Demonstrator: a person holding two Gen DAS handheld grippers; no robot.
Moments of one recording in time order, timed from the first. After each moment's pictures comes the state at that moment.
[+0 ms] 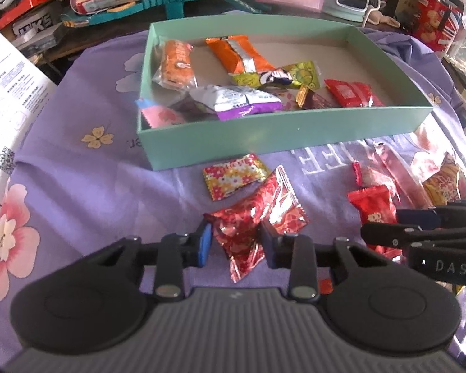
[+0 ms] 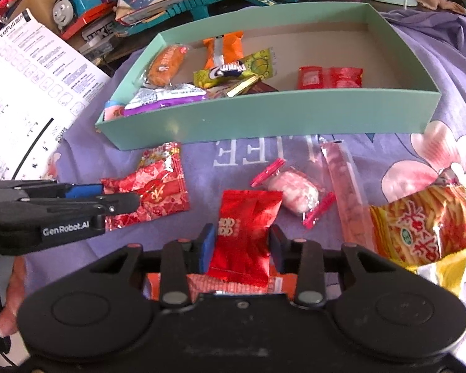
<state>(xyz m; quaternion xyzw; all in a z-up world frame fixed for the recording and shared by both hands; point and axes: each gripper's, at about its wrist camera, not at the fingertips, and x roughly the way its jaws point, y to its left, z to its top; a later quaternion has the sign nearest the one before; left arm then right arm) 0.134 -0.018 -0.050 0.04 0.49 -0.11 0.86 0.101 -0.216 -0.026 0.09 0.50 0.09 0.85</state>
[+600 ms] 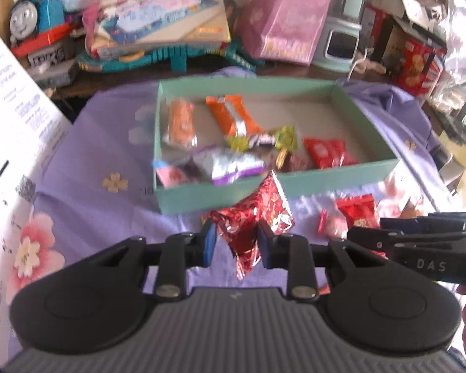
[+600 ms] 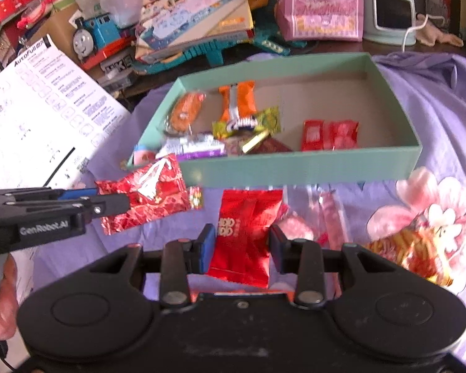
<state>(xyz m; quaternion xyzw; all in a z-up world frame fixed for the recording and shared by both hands) 0.116 -0.009 0.025 0.01 0.43 -0.12 0.90 0.094 -0.224 0.030 0.09 0.45 0.10 0.88</state>
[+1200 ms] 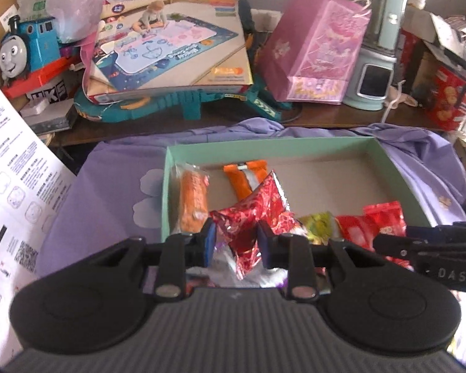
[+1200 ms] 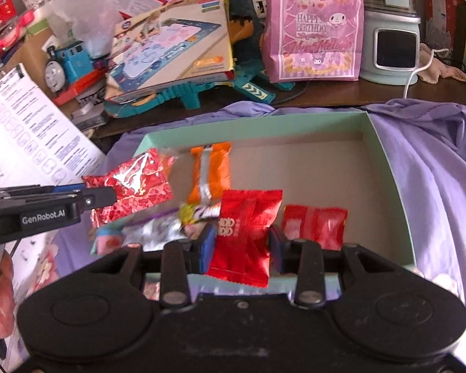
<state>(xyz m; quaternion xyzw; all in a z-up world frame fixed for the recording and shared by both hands) 0.248 -0.031 0.035 0.02 0.41 -0.08 0.91 0.210 -0.234 0.050 0.08 0.43 0.08 0.89</state>
